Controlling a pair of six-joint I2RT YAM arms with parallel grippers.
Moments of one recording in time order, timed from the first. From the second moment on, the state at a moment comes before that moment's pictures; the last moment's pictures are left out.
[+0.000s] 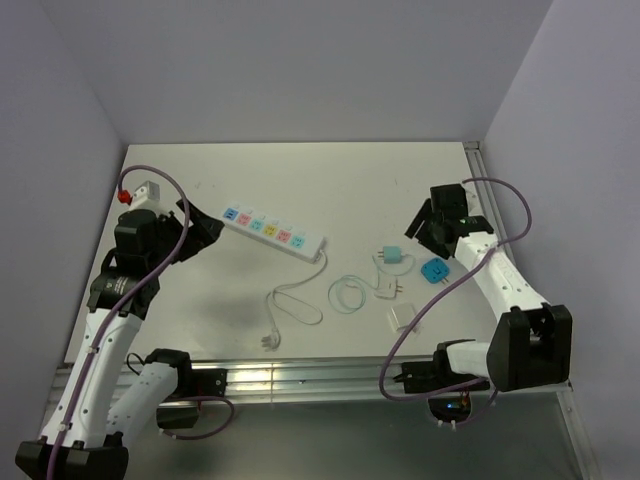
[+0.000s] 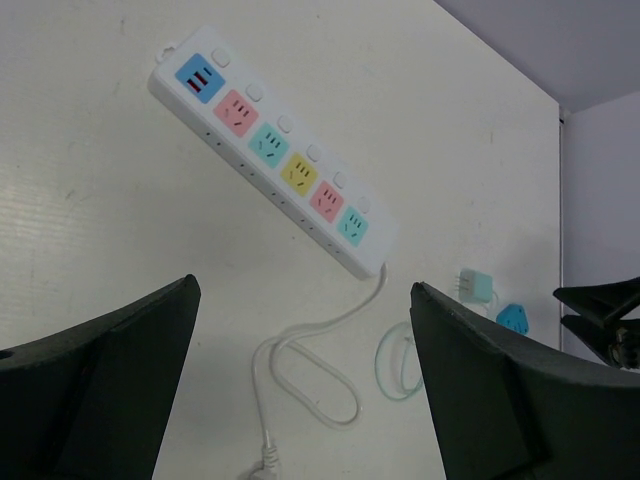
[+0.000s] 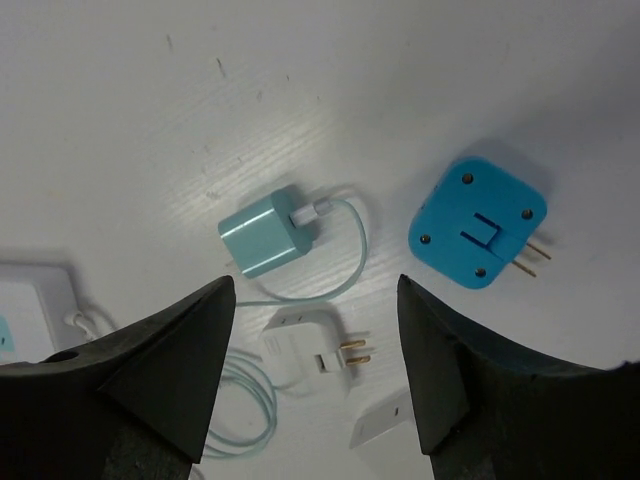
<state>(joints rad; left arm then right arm) -0.15 0.78 0.88 -0.56 0.06 -0.67 0.10 1.26 0.92 -0.62 0.16 0.65</state>
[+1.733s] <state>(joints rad) -0.15 0.67 0.87 -0.47 0.30 -0.67 0.43 1.46 0.81 -0.96 0.09 0.61</state>
